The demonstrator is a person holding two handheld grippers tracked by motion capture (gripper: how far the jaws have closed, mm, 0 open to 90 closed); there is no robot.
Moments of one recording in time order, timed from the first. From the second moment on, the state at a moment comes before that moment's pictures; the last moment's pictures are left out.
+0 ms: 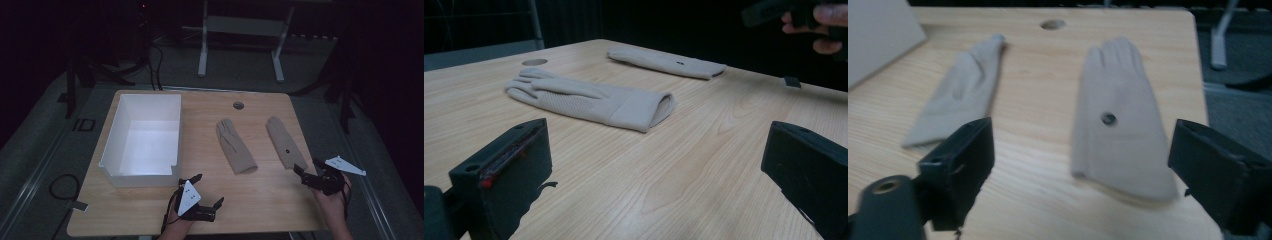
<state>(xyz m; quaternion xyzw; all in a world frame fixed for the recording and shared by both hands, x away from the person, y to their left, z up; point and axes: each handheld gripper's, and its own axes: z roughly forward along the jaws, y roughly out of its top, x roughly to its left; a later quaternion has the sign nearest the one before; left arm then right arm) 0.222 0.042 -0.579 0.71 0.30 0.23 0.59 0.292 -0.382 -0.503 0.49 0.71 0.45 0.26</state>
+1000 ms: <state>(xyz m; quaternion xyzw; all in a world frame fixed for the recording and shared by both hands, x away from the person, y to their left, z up) 0.222 0.042 -0.579 0.71 0.30 0.23 0.59 0.373 -0.249 -0.476 0.34 0.79 0.48 0.21</state>
